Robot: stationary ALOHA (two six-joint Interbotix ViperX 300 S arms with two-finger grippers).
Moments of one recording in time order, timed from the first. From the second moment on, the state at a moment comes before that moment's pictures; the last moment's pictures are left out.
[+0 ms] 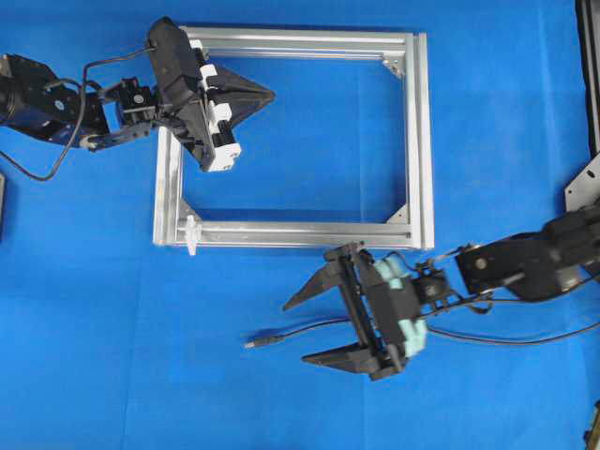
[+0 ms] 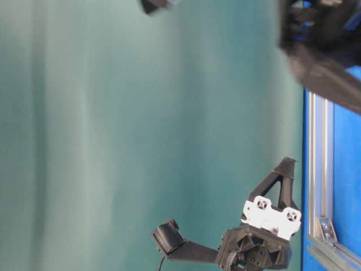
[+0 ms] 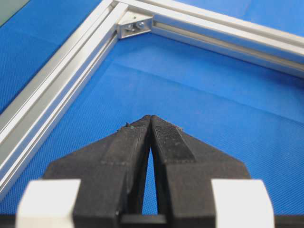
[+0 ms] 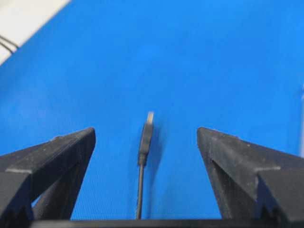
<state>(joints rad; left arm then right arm) 0.27 0.15 0.85 -0.10 -0.75 -0.01 0.29 0.25 0.78 -0.06 -0.74 0.12</state>
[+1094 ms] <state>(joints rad) 0.27 0.15 0.86 -0.09 -0.74 -0.01 0.30 0.41 0.73 0.01 -0.79 0.13</state>
